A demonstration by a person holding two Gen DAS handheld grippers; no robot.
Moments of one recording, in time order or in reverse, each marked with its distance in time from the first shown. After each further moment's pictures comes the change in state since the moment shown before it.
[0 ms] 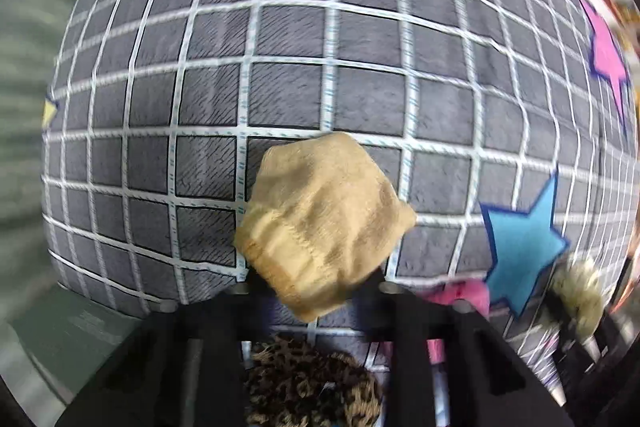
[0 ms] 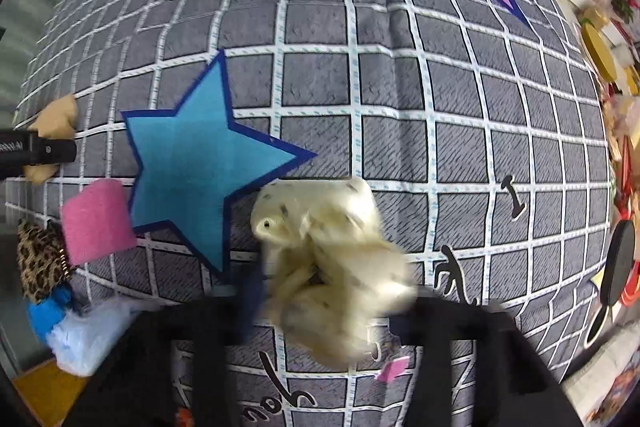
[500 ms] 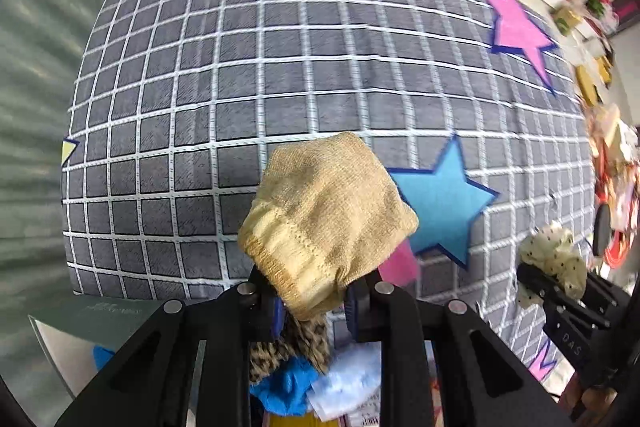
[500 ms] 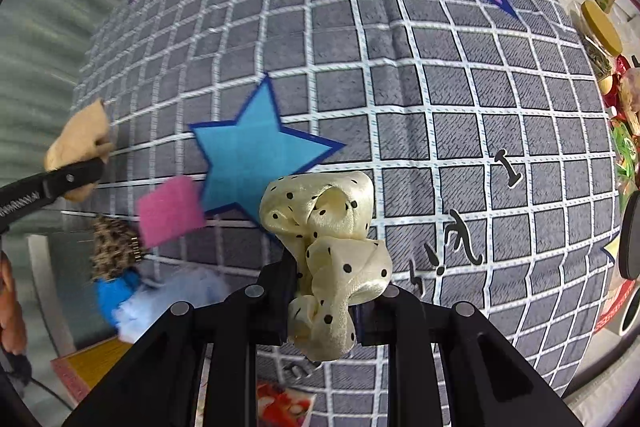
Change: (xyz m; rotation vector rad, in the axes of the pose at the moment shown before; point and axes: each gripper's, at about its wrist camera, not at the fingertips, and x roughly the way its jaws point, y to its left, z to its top) left arm -0.078 -0.033 -0.039 0.137 -0.157 -0.082; right arm -0.065 -0.013 -0.028 0.066 -0.027 0.160
